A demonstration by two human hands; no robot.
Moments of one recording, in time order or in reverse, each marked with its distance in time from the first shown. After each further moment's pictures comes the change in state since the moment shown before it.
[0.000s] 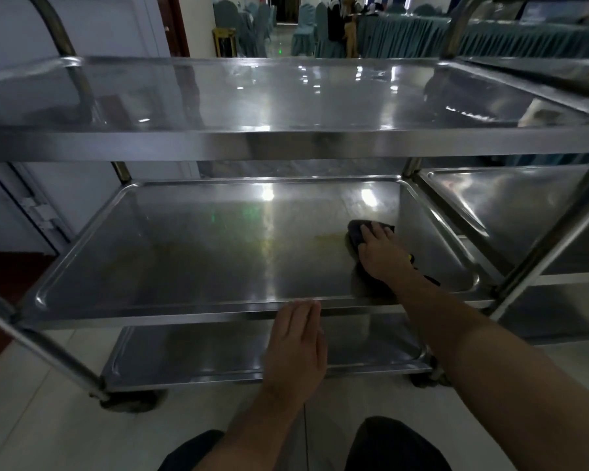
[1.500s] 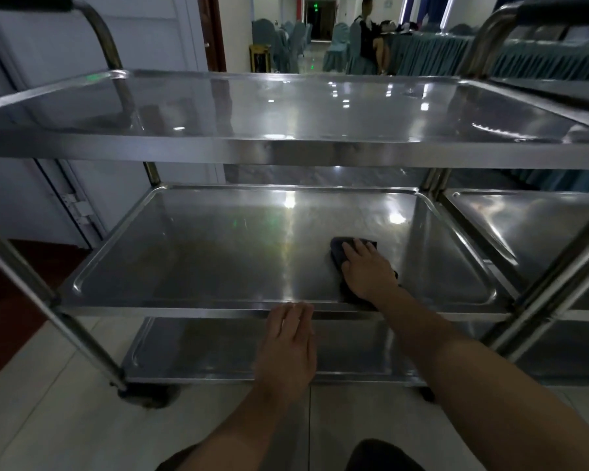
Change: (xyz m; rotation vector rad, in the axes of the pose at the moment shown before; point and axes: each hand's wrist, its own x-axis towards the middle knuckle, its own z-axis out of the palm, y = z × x) left_hand 0.009 -0.028 -0.008 0.135 -0.022 -0.034; right_hand 0.003 -0.051 0.010 -0.095 0.006 -0.208
